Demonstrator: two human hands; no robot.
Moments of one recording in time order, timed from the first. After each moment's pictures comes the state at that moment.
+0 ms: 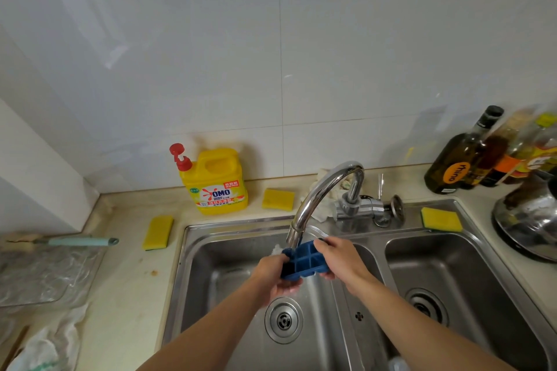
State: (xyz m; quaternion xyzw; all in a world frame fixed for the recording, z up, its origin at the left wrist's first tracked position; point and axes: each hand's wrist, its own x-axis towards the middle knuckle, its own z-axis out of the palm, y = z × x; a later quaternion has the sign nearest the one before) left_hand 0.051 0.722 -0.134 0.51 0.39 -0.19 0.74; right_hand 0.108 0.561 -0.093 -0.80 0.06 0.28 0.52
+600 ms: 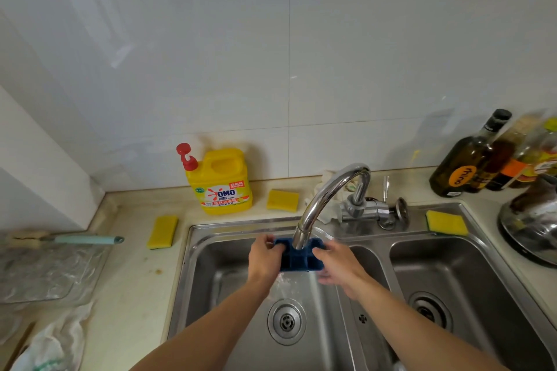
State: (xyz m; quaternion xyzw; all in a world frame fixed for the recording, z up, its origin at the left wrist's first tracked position) left_hand 0.061 0.739 -0.130 0.70 0.35 0.00 0.62; right_hand 0.105 0.572 -0.097 -0.77 0.06 0.33 0.54
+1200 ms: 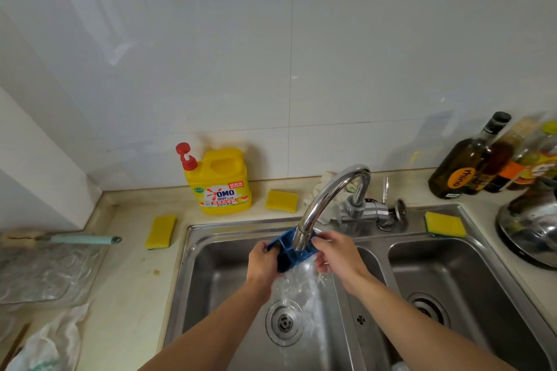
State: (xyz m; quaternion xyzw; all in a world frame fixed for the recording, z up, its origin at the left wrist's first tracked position) left_hand 0.062 0.738 -0.151 0.58 0.40 -0.01 0.72; right_hand 0.112 0.575 -0.086 -0.76 0.05 0.26 0.59
